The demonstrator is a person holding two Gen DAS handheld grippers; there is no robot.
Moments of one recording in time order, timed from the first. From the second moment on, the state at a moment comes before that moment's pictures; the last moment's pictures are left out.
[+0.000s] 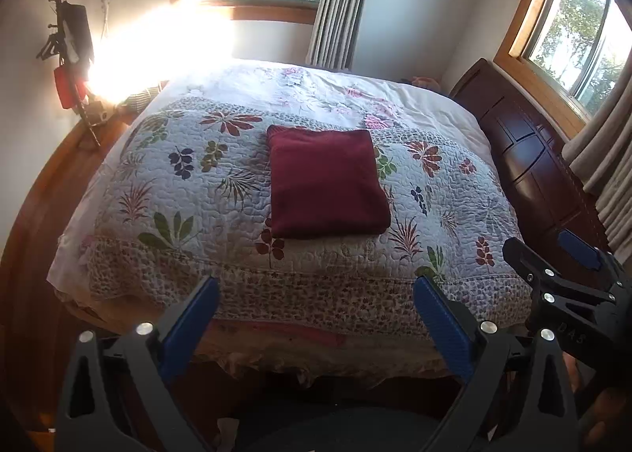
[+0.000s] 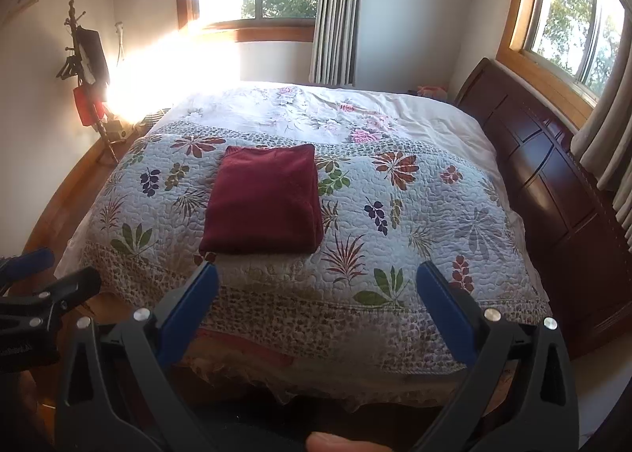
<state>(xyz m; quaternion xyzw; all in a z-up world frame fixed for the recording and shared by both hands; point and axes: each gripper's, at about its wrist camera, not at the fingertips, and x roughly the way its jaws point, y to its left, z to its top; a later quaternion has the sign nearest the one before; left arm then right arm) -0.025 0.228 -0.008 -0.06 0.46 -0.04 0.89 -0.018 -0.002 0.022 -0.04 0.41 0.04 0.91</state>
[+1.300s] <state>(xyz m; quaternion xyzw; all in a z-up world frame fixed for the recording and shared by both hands) -0.019 0.235 -0.006 -0.06 0.46 -0.04 0.89 -0.014 0.007 0.027 -0.04 0.40 0.04 0.91</state>
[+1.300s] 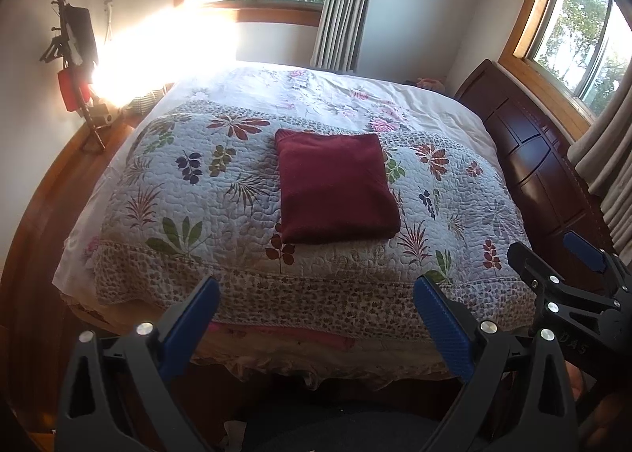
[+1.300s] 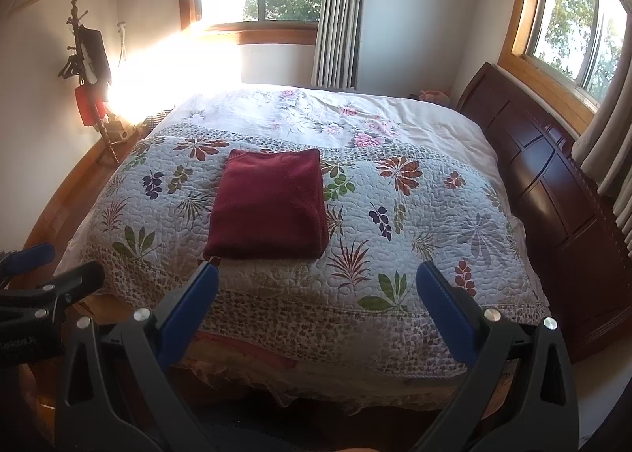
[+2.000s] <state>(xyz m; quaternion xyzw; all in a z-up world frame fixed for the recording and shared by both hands) -0.014 0.233 -0.007 -0.05 0.46 -0.03 0.89 -0.012 0.006 0.026 -0.04 0.41 0.05 0.91</state>
